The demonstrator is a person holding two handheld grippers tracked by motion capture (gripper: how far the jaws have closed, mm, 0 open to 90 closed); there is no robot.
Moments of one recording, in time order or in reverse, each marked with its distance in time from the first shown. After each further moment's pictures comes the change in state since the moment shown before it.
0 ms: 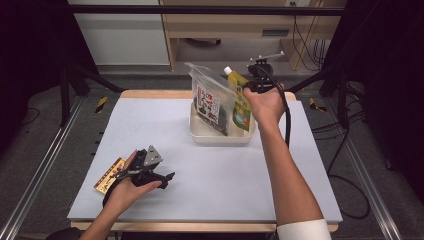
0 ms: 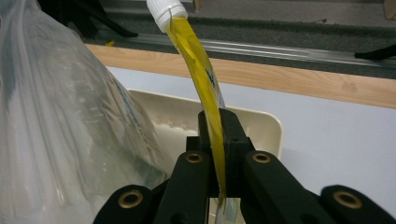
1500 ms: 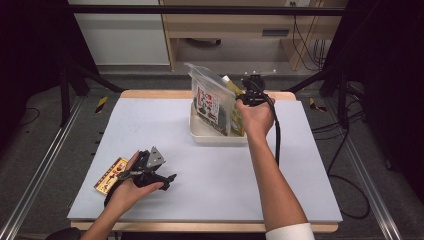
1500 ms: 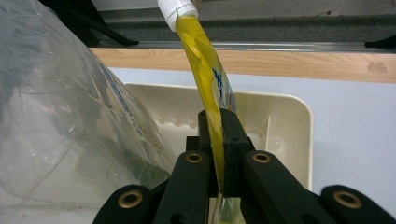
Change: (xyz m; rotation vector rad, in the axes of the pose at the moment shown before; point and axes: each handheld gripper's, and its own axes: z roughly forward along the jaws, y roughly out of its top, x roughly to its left) left arm -0.005 0.001 0.001 0.009 -0.008 0.023; right arm 0.004 -0.033 0.035 -0.033 0.002 0.065
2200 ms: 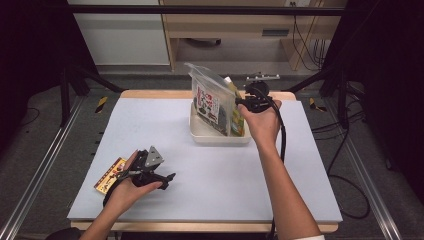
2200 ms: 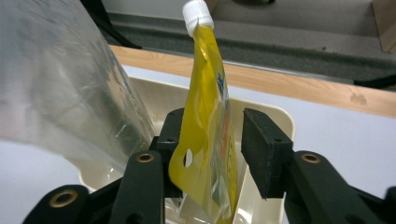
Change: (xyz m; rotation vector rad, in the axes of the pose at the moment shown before) left arm 0.003 -0.001 -0.002 0.000 0.005 -0.005; right arm -0.007 -0.014 -0.018 -0.089 0.013 -0.164
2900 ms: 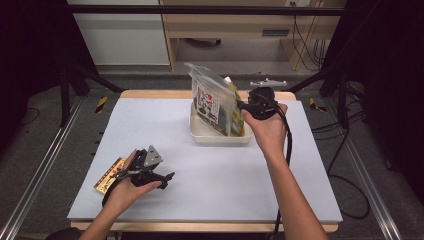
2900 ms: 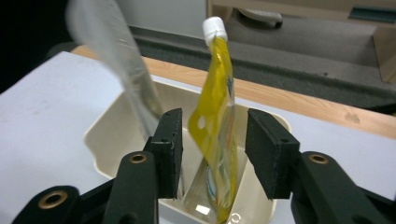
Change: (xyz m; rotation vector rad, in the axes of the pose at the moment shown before) left arm 0.003 0.001 -0.004 -0.013 0.019 0.002; right arm 0.005 -0.012 -0.033 -0.081 0.039 -0.076
